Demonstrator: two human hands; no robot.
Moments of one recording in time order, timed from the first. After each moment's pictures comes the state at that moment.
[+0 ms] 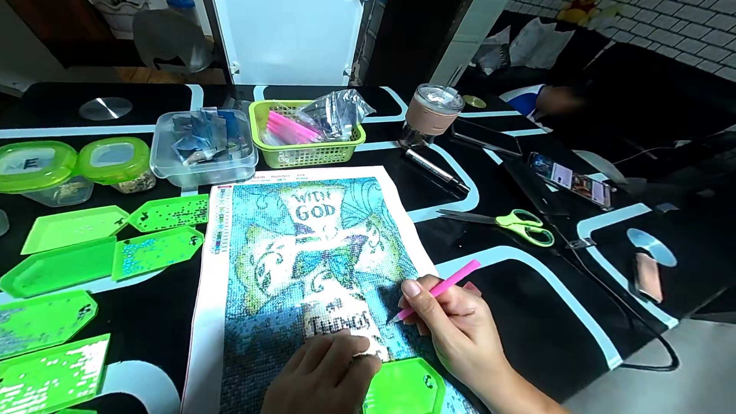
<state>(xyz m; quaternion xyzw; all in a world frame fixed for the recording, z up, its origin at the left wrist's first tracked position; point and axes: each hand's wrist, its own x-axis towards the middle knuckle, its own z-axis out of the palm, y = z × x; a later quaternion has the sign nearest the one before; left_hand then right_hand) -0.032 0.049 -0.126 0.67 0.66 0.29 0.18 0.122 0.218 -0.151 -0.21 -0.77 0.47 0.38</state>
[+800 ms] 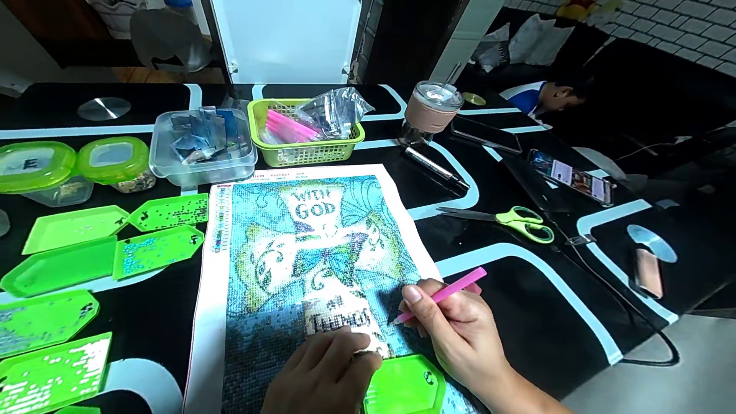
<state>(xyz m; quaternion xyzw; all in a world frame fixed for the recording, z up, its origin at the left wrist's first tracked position) -0.032 0.048 -0.126 0.67 0.66 0.30 0.18 0.125 0.217 -0.155 -0.18 -0.80 0.43 0.39</state>
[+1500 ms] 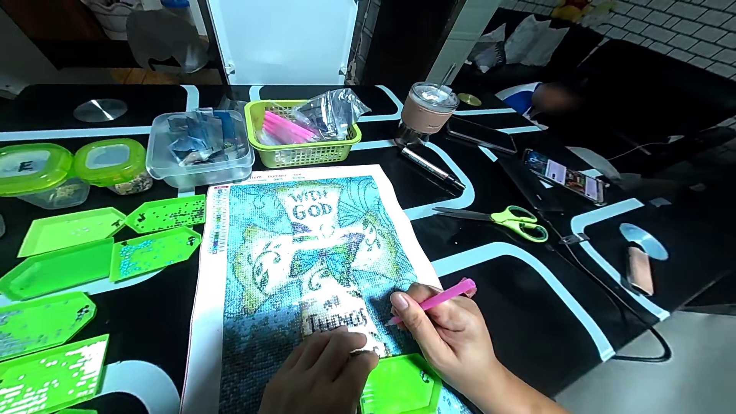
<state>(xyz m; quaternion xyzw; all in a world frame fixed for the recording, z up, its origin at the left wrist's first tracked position) -0.031 0.049 -0.125 0.67 0.66 0.29 0.18 0.125 0.216 -0.158 -0.16 -0.84 0.35 0.38</state>
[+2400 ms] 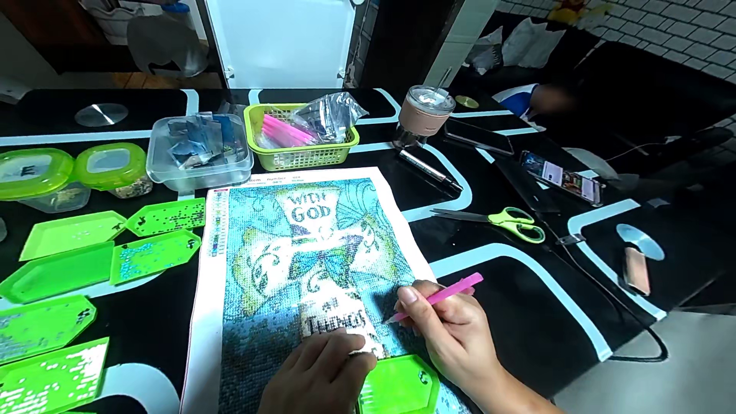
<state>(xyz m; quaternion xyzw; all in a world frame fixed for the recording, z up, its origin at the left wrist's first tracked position) -0.032 0.049 -0.125 0.67 0.66 0.29 0.18 0.125 0.217 -0.155 -0.17 -0.80 0.41 0.41</state>
